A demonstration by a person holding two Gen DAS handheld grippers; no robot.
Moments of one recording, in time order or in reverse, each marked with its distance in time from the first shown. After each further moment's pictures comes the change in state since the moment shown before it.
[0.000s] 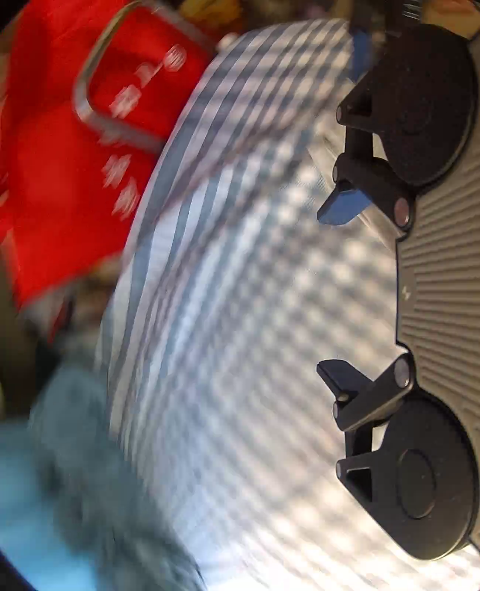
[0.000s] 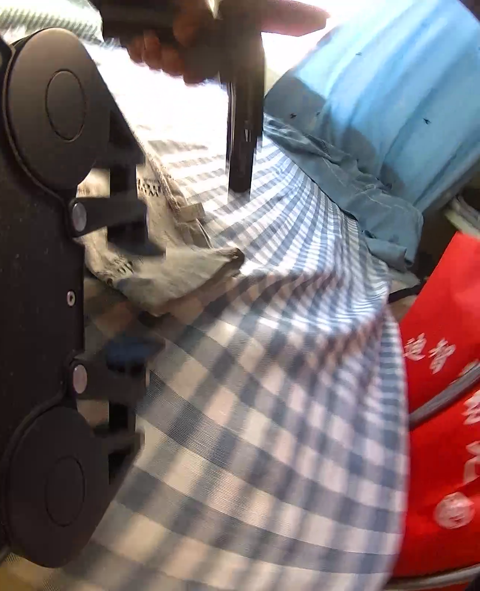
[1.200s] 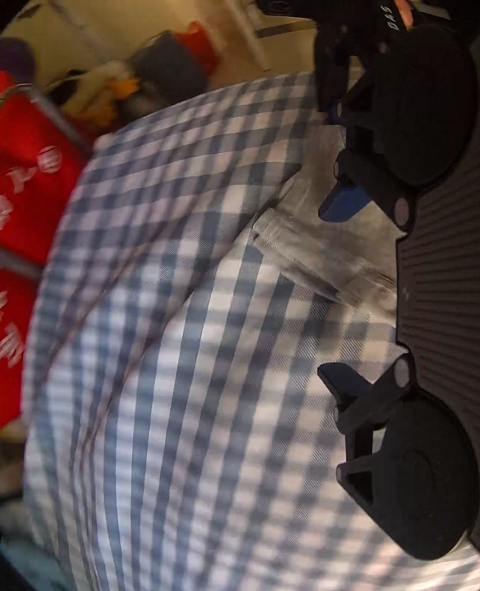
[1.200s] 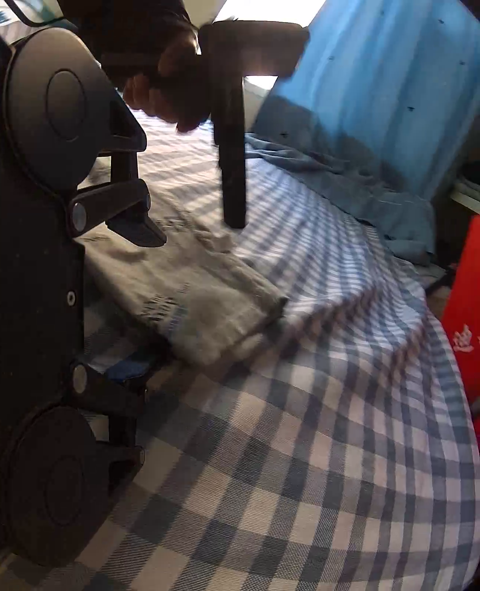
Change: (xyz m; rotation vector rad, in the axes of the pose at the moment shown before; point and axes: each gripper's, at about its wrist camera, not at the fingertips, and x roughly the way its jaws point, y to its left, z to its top) left arm 0.108 -0.044 0.035 0.409 0.400 -0.473; right arm 0.014 -0.003 -0.038 0.351 0.076 0.186
